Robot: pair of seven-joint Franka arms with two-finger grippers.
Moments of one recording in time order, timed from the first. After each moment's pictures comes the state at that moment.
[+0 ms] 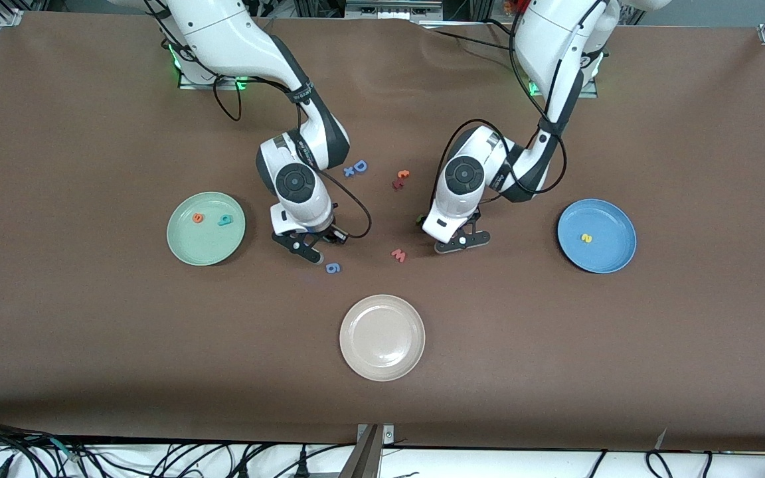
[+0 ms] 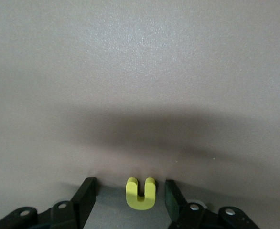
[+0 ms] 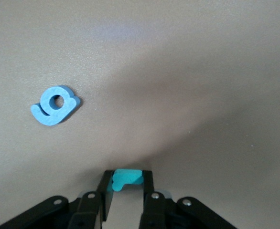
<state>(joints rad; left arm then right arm) -0.64 0.63 0.03 -1.88 -0.07 2.42 -0.80 0.76 0.69 -0.15 -1.75 0.20 2.41 1.00</state>
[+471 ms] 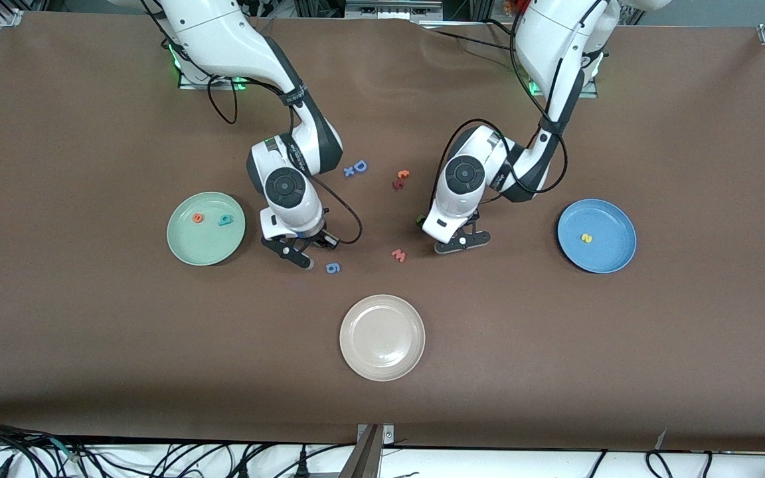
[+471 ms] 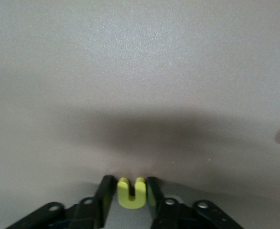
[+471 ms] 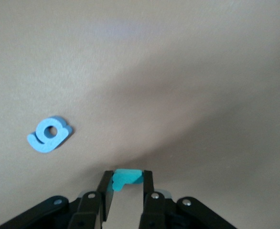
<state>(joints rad) -0.64 0.62 0.03 -1.87 -0.07 2.41 -0.80 0.76 0.67 -0.21 -1.74 0.20 2.35 0.95</state>
